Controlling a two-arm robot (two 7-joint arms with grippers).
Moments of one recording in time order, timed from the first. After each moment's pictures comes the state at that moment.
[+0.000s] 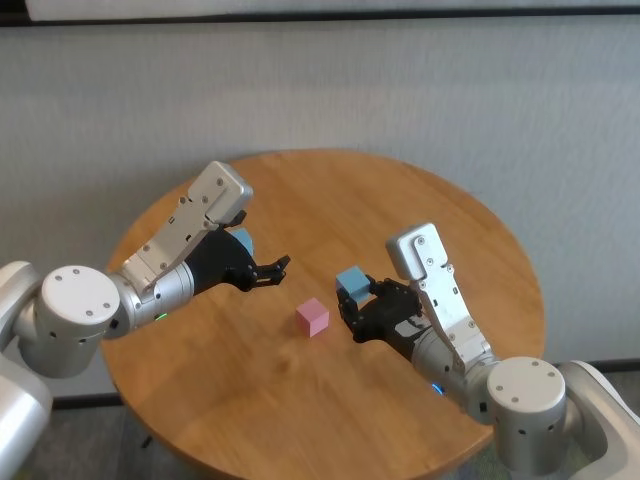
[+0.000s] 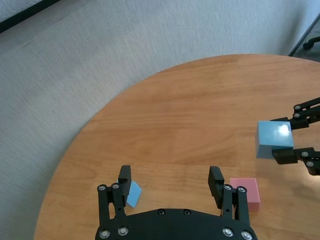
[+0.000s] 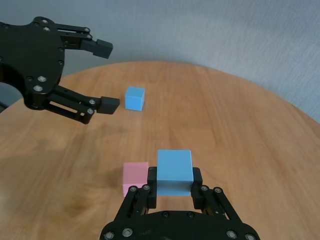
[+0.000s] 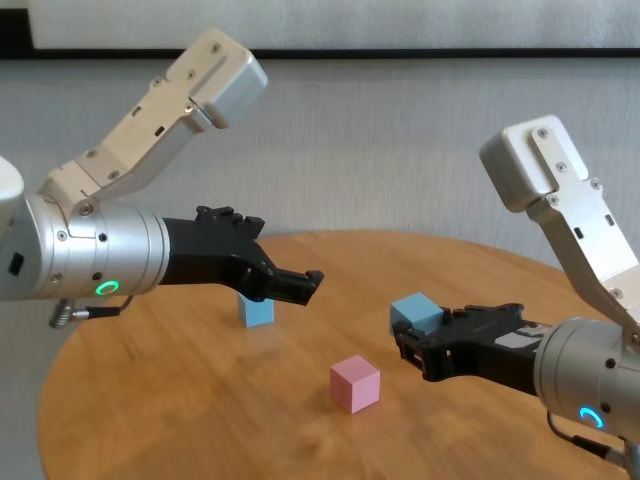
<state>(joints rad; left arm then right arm) -0.45 0.35 0.50 -1.33 -0.03 0.19 -0.40 0.19 0.19 -0.40 -1.44 0.05 0.27 0.17</state>
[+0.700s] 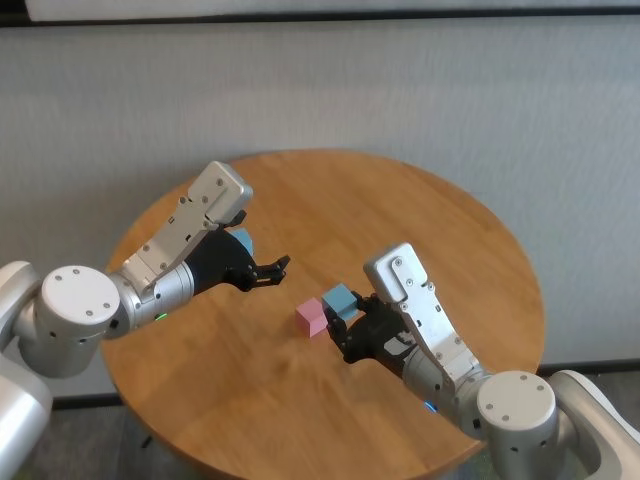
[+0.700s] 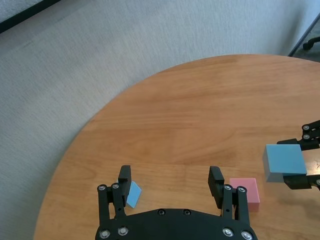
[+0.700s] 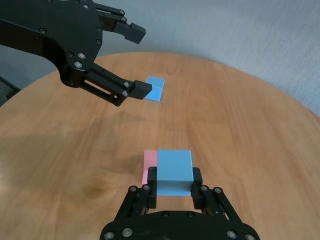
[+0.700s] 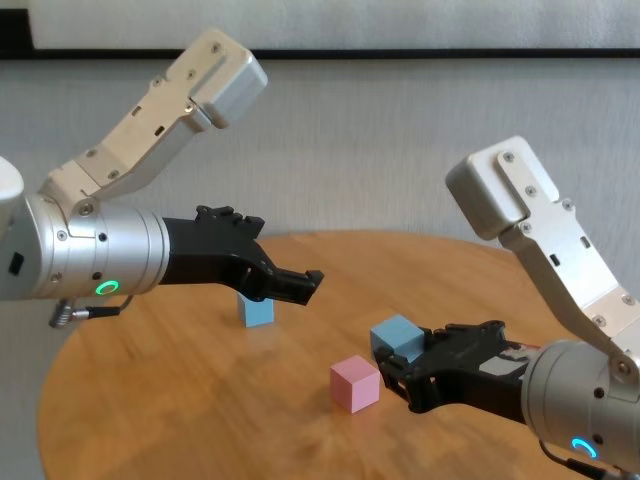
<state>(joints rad) -0.45 0.35 0.50 -1.33 -0.03 0.19 -0.40 0.17 0.19 -0.42 -1.46 -0.01 0.28 0.20</state>
